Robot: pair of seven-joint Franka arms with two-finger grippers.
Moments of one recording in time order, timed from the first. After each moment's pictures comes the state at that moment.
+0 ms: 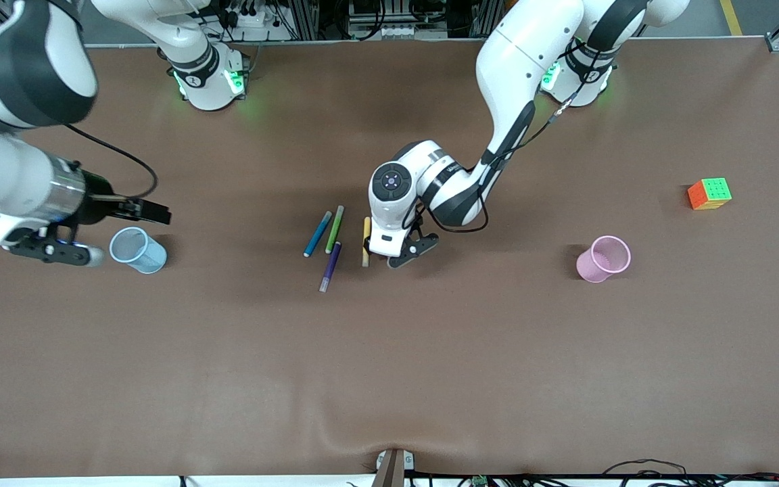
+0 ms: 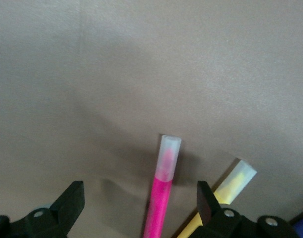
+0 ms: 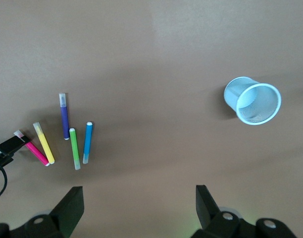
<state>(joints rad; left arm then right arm) -0.73 0.84 -0.12 -1.46 0.06 2.28 -1.41 0.19 0.23 -0.05 -1.48 0.13 1.50 0.33</state>
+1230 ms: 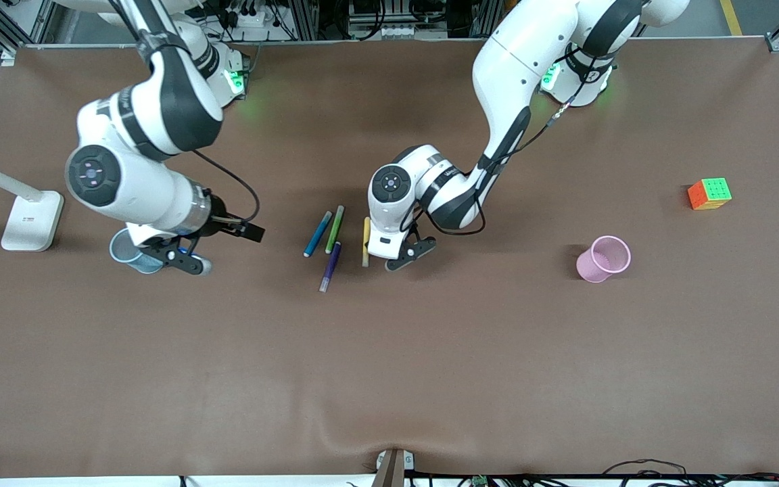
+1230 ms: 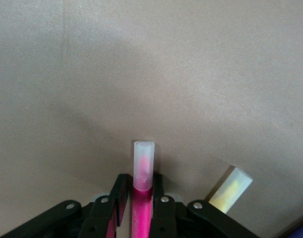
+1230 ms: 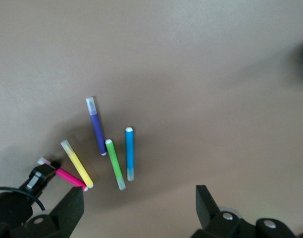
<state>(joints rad) -0.74 0.86 -0.12 -1.45 0.08 2.31 -1.41 0.38 0.25 -0.05 -1.74 0.21 1.85 0.67</state>
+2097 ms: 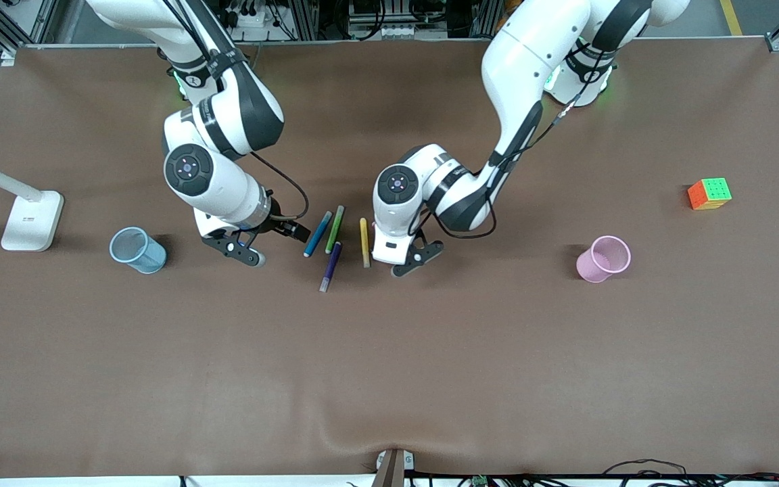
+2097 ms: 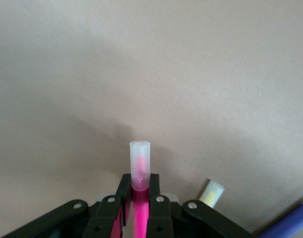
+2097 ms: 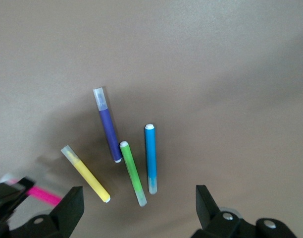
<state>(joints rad) -0.69 0.80 -0.11 -1.42 0.08 2.22 -1.39 0.50 0.29 -0.05 -1.90 0.21 2.11 0.81</state>
